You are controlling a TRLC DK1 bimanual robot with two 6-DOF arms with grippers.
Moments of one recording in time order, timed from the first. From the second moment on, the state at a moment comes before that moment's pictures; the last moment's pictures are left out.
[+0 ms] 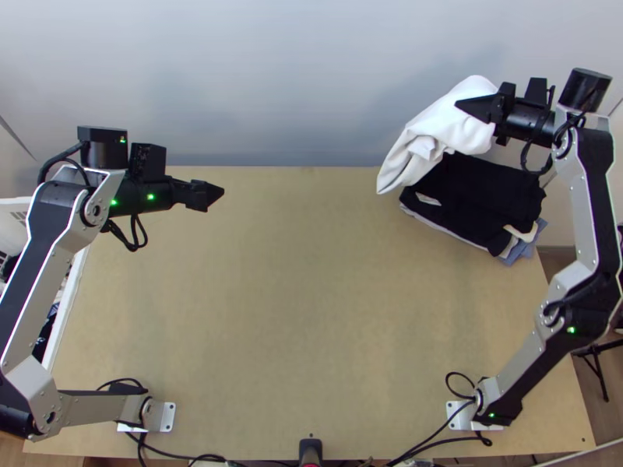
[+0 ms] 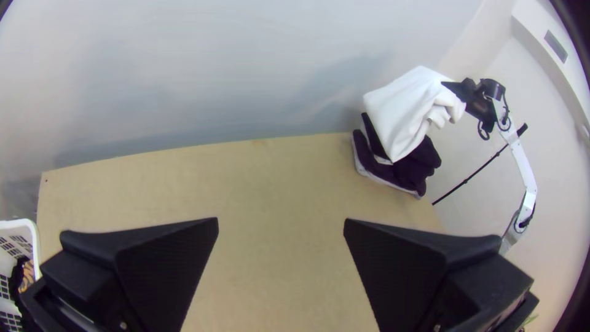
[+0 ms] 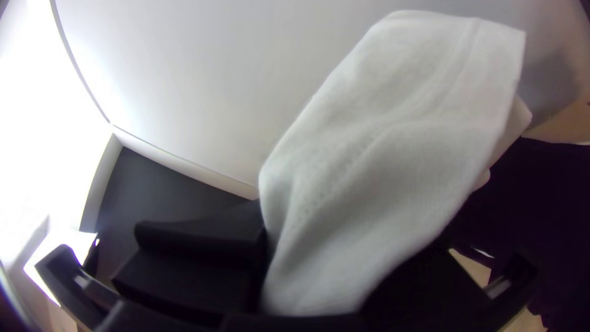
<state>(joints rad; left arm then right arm) -0.15 1.43 1.65 -0.88 0.40 -0.09 -0.15 1.92 2.10 -0.55 -0.98 0.76</state>
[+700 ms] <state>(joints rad) -0.13 1.47 1.65 -0.86 0.39 -0.04 -0.20 2.19 2.33 -0.54 -1.04 0.71</state>
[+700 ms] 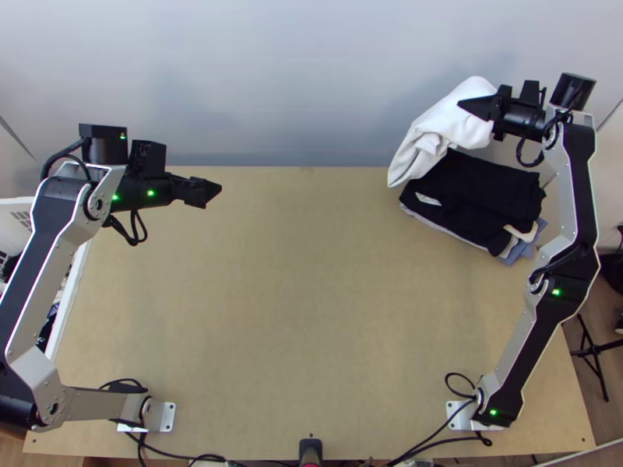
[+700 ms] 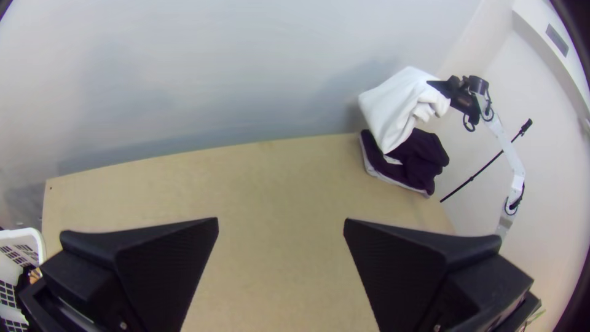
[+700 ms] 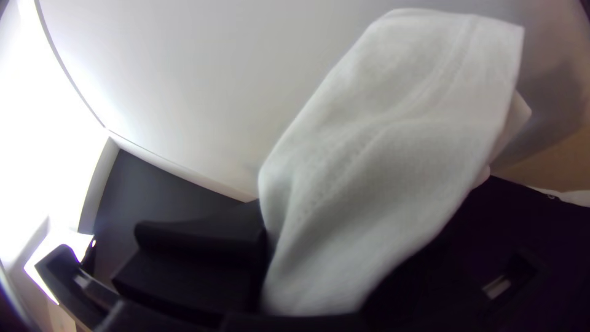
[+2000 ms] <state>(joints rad) -0.14 1.52 1.67 -0.82 0.40 -0.03 -0.41 2.05 2.23 -1.06 -0.78 0.23</state>
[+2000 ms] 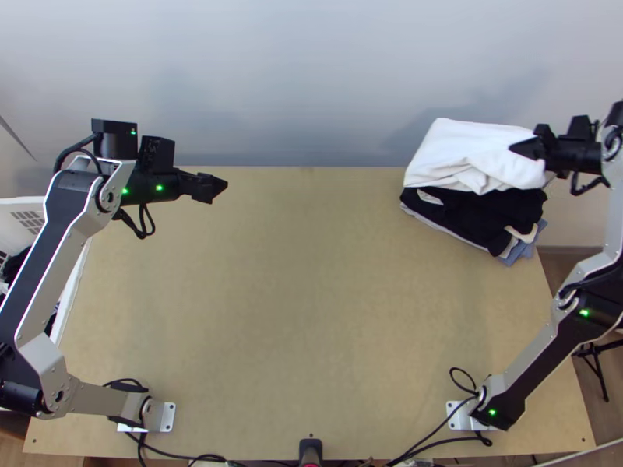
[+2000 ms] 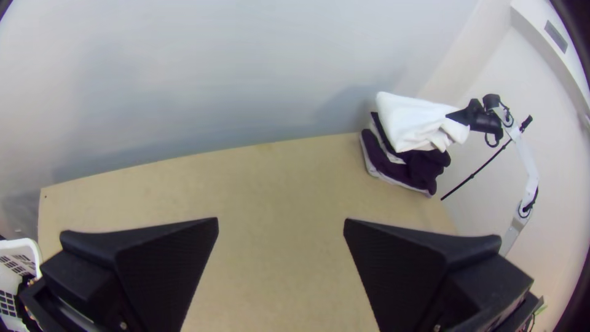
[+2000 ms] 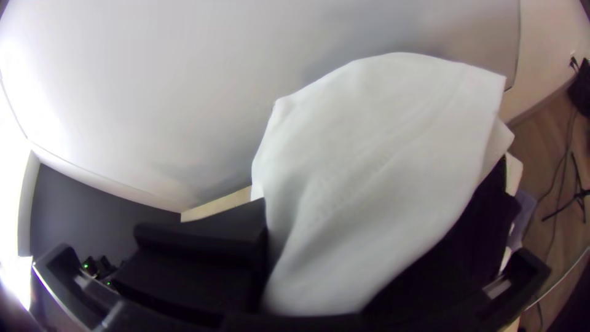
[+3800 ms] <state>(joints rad) -0.04 1.41 1.67 -0.84 0.40 -0.03 -0.15 1.77 1.04 0.76 0.37 -0.17</state>
